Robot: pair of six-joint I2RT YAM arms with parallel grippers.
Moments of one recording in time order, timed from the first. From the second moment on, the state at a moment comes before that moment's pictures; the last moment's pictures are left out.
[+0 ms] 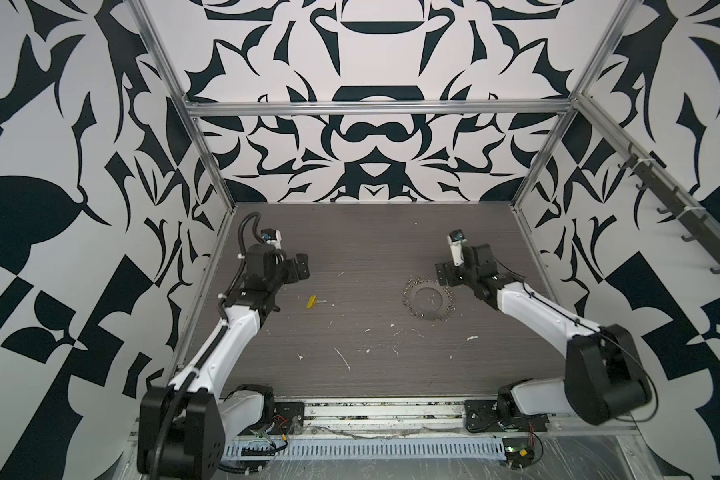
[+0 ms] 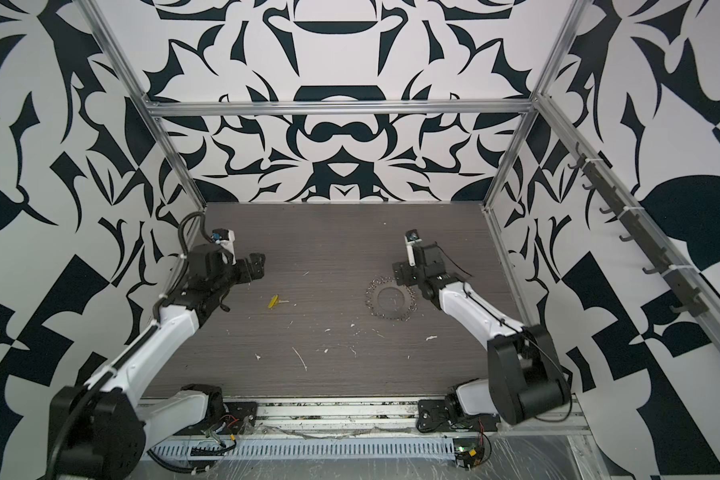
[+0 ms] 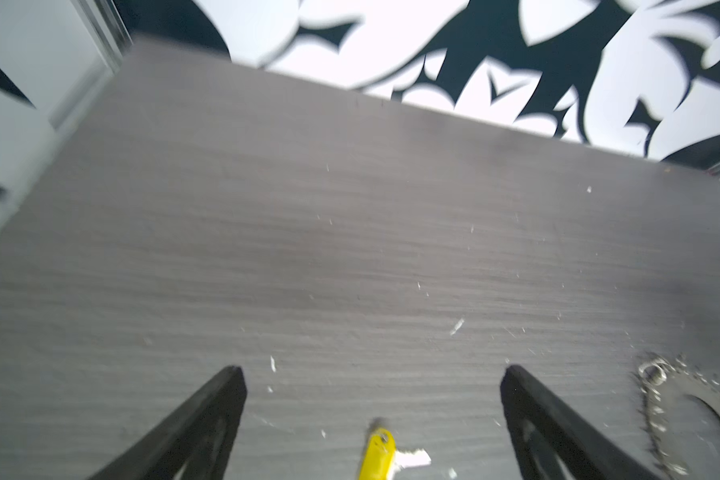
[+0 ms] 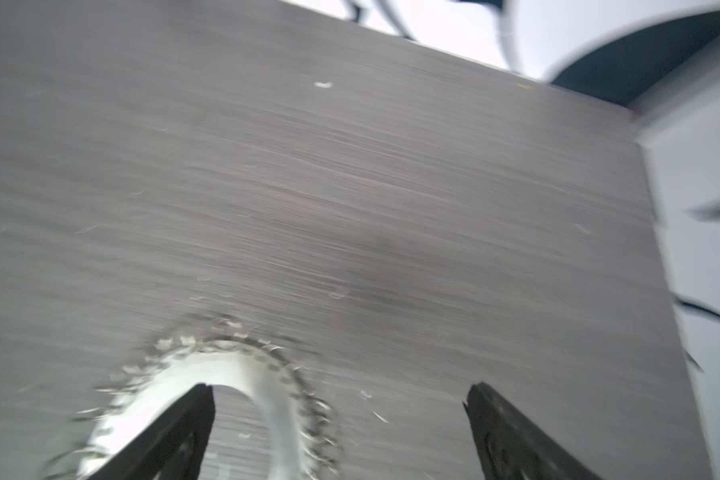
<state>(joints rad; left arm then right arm) -0.16 1.07 0.63 -0.01 0.01 -0.23 0.25 1.32 0.71 -0.07 0.18 -0.01</state>
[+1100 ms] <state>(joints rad) -0.05 1.25 0.24 0.82 -0.23 -0.03 0.20 1.60 0.28 0.95 0.40 -0.05</state>
